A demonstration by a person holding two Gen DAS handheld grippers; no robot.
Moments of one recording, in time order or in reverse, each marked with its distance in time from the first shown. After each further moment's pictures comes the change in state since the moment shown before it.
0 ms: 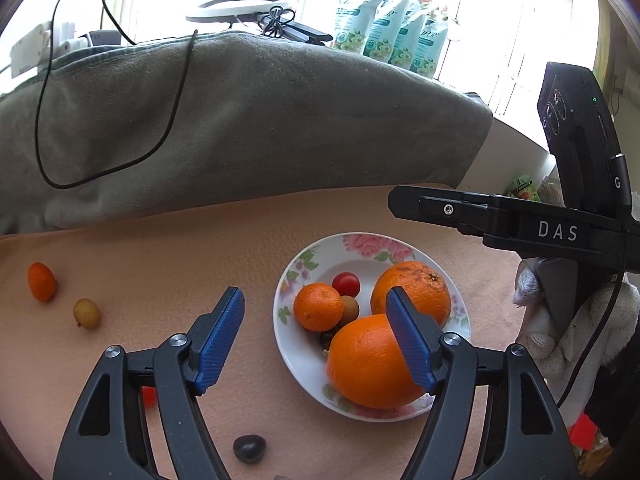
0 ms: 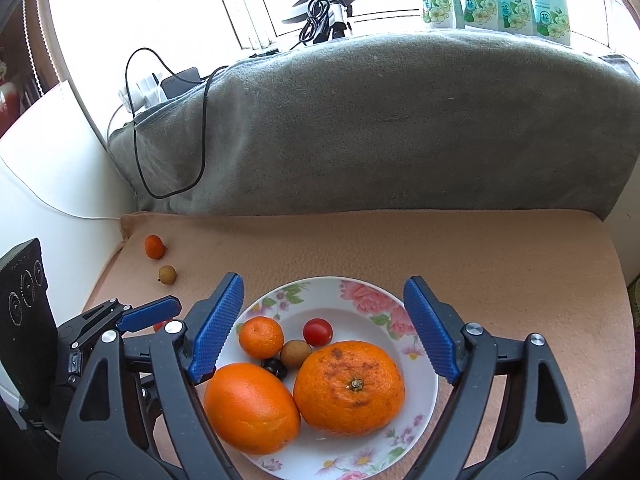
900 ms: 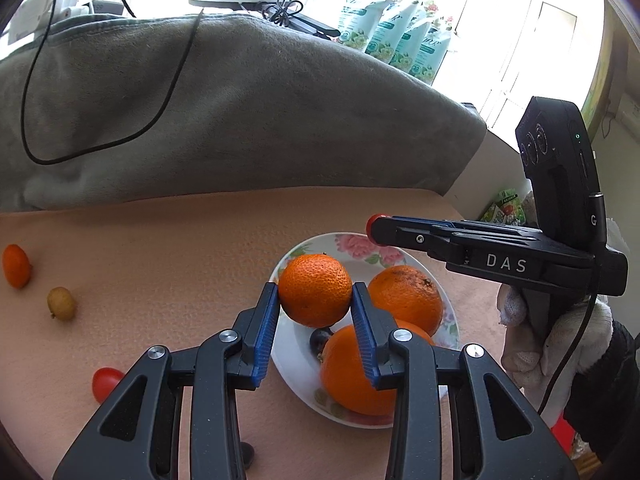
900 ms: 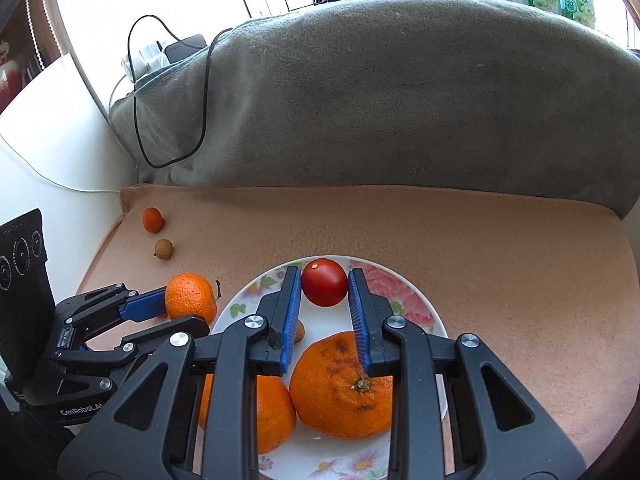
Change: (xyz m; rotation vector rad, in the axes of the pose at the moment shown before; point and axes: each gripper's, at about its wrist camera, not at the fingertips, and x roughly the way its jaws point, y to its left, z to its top) left arm 0.008 0.012 0.001 -0.070 0.010 -0.096; right arm 0.025 0.001 -0.009 -0.040 0.084 0.031
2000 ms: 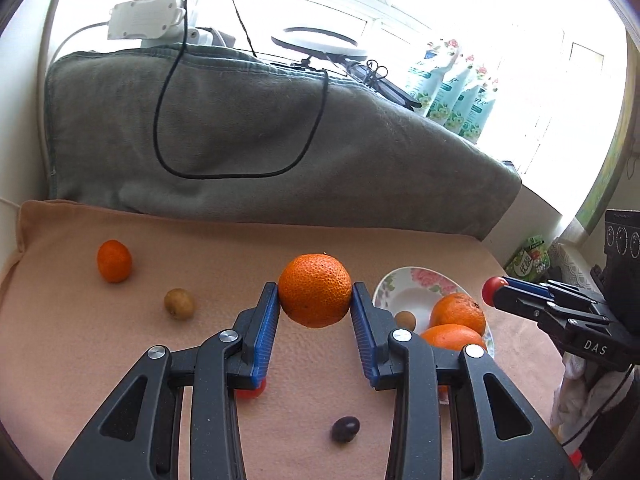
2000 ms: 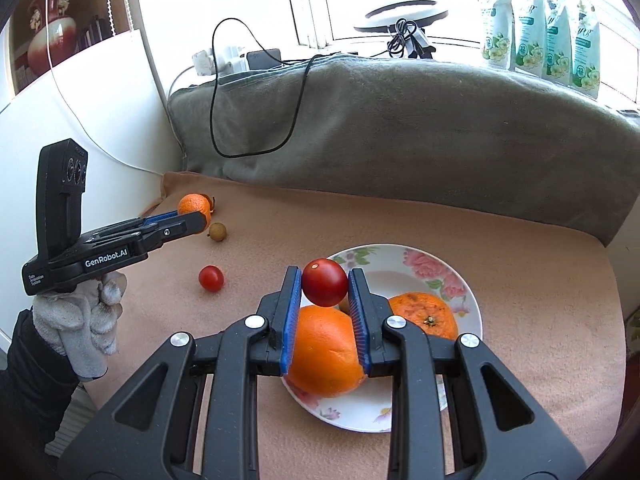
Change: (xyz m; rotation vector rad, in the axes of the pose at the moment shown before) left arm -0.060 0.060 -0.009 -0.094 -0.134 0.117; right arm -0.058 0.058 -0.035 -0.145 -0.108 -0.003
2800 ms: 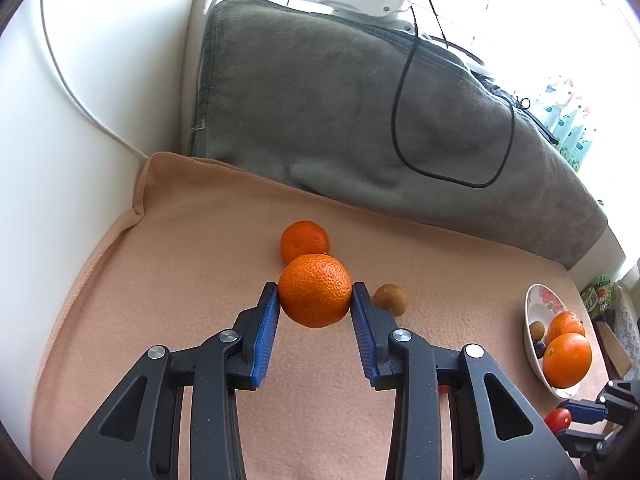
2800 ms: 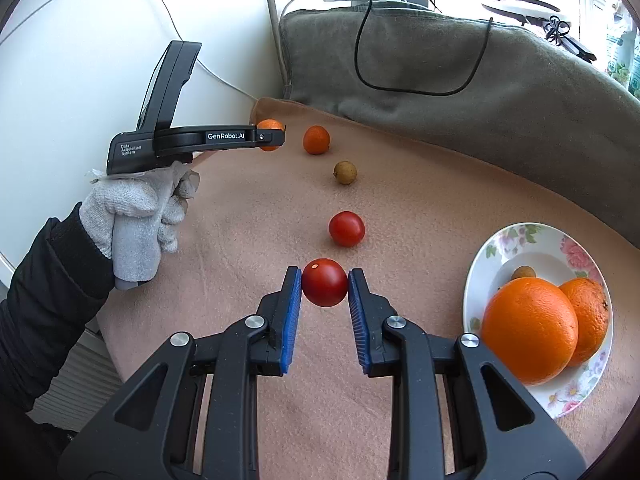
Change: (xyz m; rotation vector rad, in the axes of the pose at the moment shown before) left arm -0.031 0.134 -0.016 -0.158 -0.005 0.255; right arm 0.044 0.133 -0.041 -0.206 0.113 0.161
